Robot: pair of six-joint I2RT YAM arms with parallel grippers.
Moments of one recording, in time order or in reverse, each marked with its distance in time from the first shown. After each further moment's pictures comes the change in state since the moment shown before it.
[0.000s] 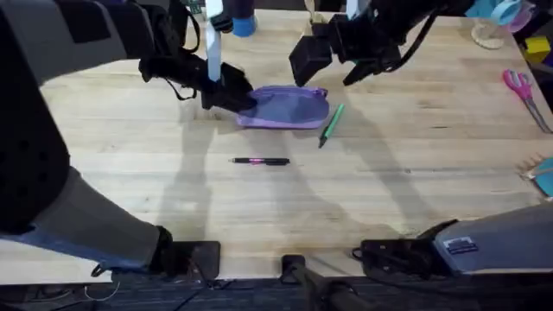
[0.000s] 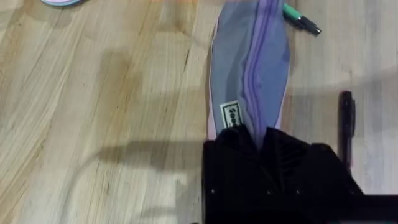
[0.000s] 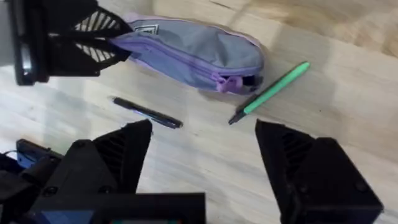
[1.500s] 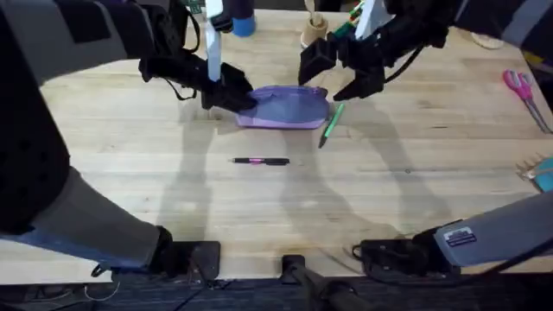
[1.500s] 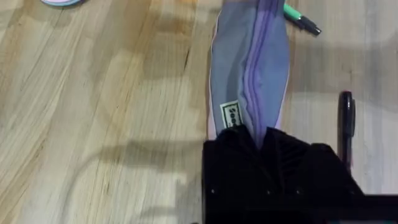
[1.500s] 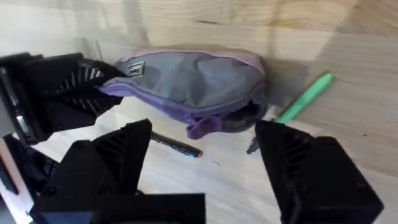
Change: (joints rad) left arm 0.000 0.000 0.000 0.000 0.000 0.000; right arm -0.186 0.057 -0.244 0.301 -0.280 0.112
